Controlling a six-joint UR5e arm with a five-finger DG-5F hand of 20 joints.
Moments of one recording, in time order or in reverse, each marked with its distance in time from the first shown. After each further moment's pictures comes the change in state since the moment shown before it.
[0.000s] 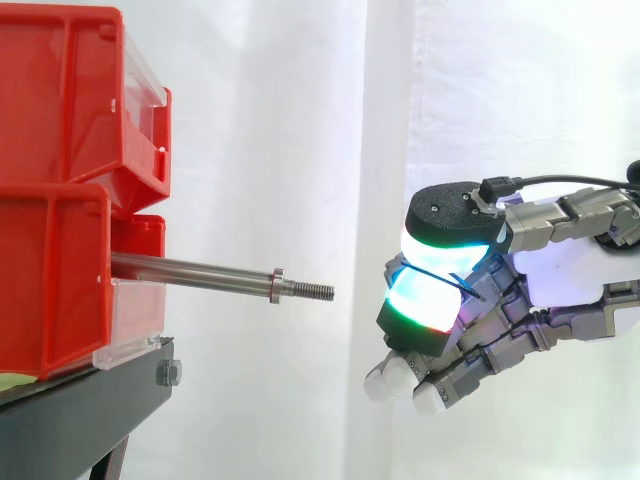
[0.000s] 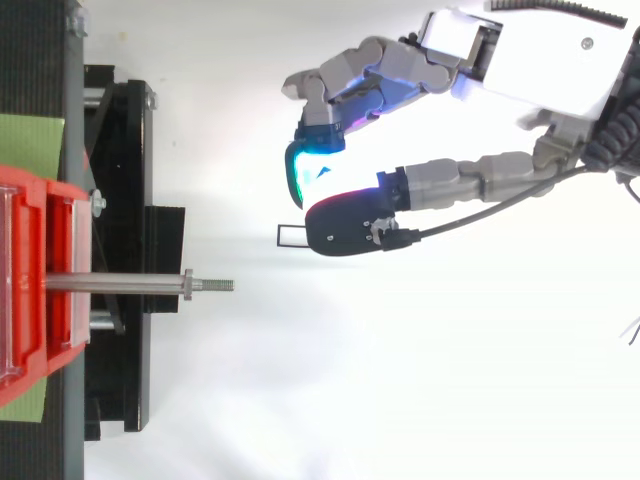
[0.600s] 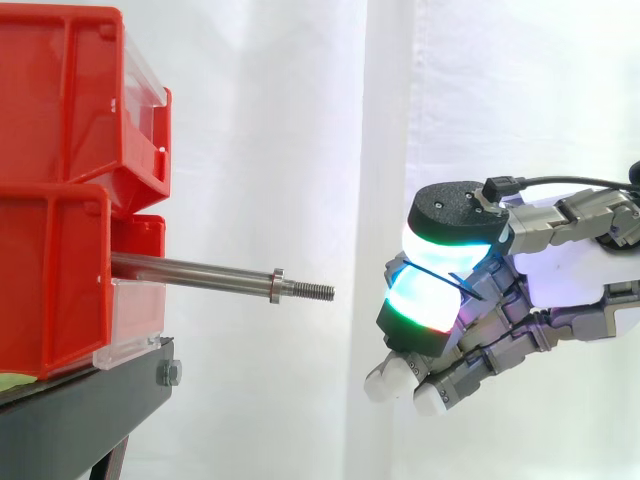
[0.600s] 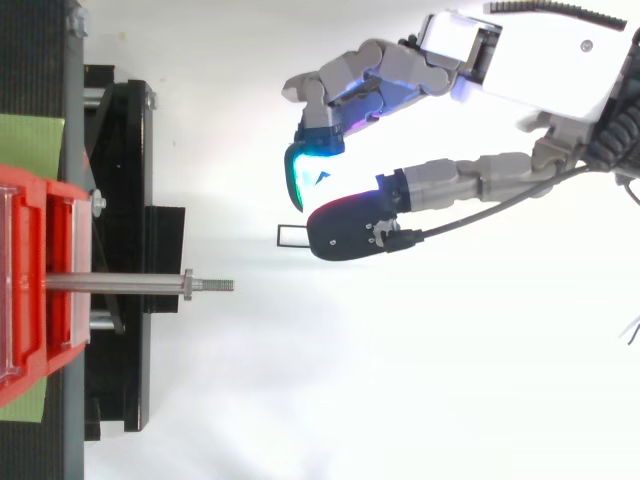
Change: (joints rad) arm 0.001 0.000 0.000 -0.002 0.000 0.000
